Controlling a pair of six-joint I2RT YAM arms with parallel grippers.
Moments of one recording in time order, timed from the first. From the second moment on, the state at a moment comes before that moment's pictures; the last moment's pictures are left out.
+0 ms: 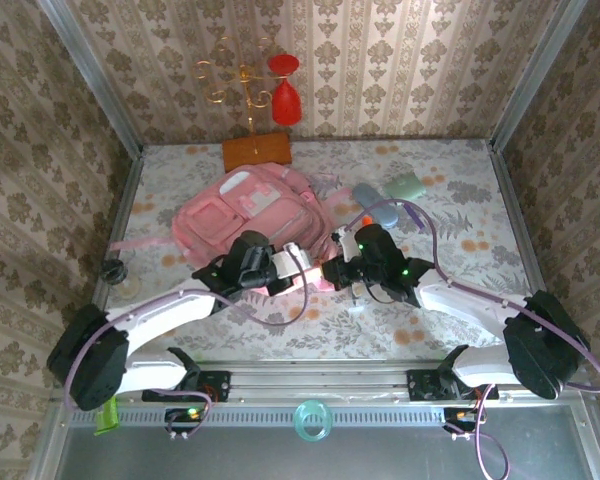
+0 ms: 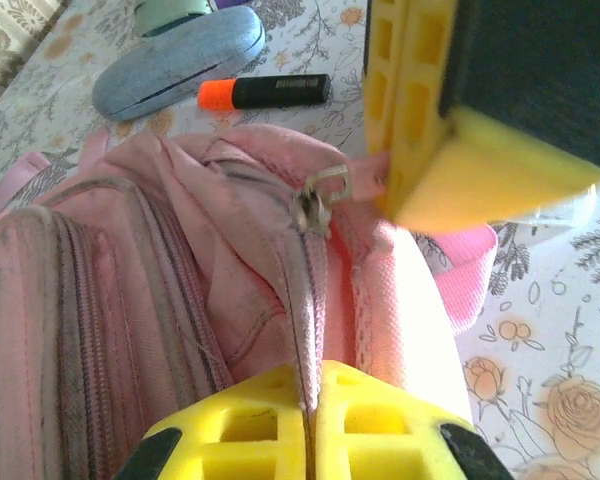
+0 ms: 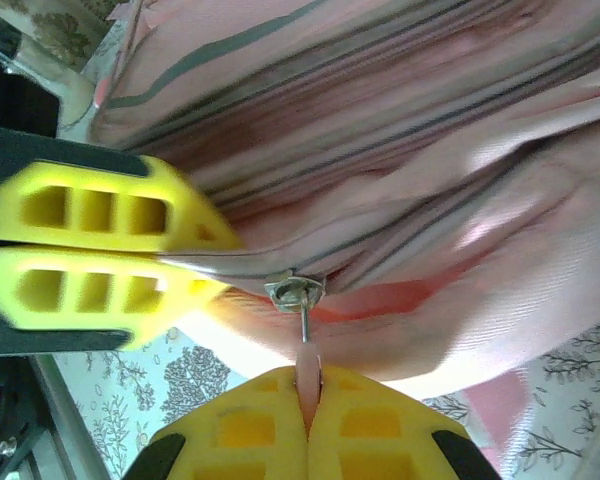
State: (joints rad) left arm -0.76 1.21 0.61 0.01 0.24 0.53; right arm 0.66 1.31 0.71 -0.04 -0.27 0.37
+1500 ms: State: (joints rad) left arm -0.88 1.27 0.70 -0.06 0.00 0.34; right arm 0.68 1.30 0.71 0.02 -0.27 0.40
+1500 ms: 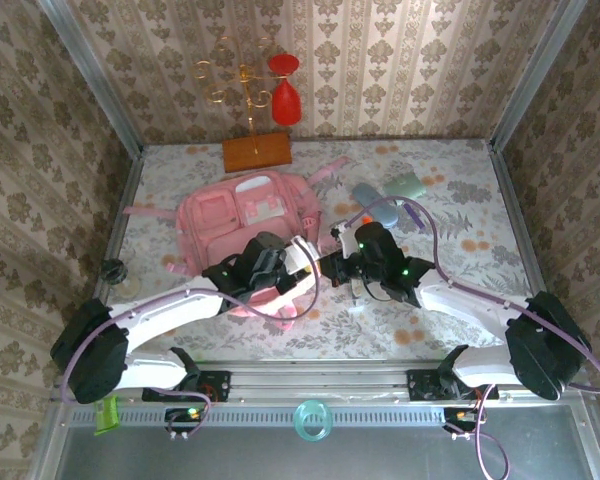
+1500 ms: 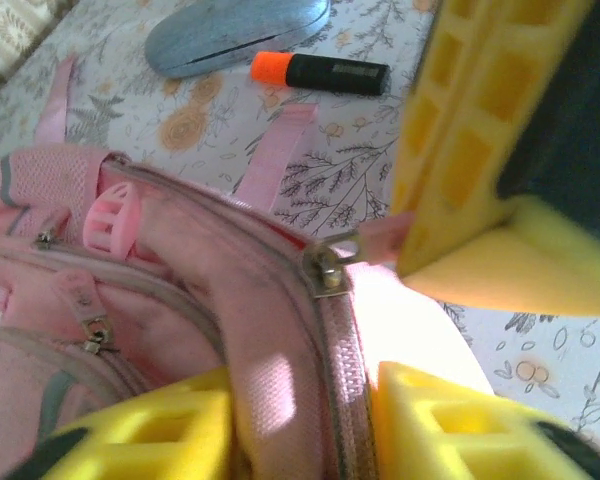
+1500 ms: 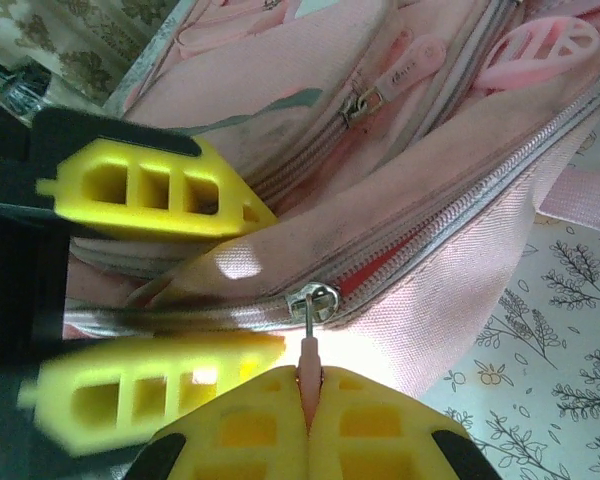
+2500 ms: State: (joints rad) left arm -0.74 0.92 0.45 -0.09 0.21 0.40; right arm 0.52 1.72 1.03 -0.06 -0.18 0.40
